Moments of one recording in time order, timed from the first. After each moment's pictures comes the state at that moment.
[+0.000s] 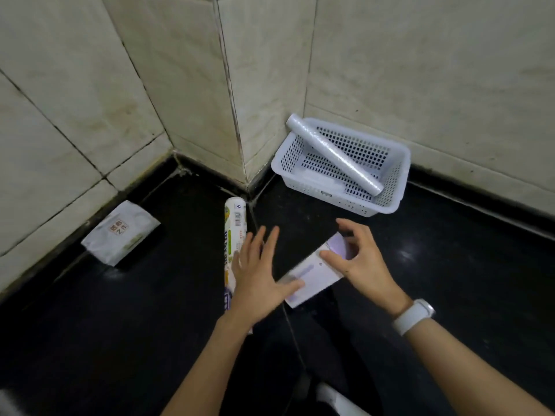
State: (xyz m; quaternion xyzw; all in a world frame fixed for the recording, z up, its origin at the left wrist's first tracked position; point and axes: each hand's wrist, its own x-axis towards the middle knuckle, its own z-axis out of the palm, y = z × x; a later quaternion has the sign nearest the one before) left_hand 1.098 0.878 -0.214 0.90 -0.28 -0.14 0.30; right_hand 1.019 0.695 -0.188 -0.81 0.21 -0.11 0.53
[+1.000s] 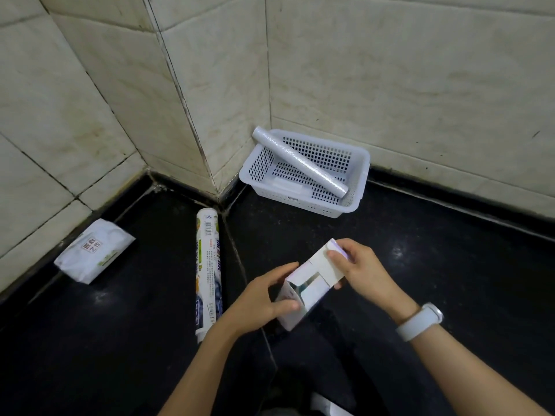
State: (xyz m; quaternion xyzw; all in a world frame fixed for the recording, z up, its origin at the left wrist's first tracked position) left_hand 1.055 0.847 -0.191 0.75 -0.31 -0.39 0.44; right_hand 0.966 0.657 -0.167 -0.78 0.24 -0.05 0.57
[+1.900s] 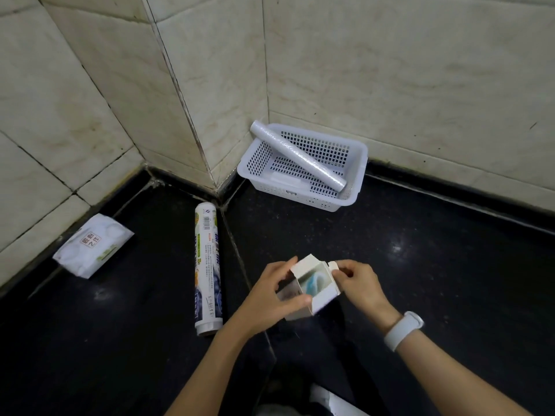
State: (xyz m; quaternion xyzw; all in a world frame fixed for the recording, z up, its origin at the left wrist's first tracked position) left_hand 1.035 0.842 -0.203 0.76 -0.30 -0.36 0.44; right_hand 0.949 0.668 -0.212 -0.77 0.39 -0.03 0.50
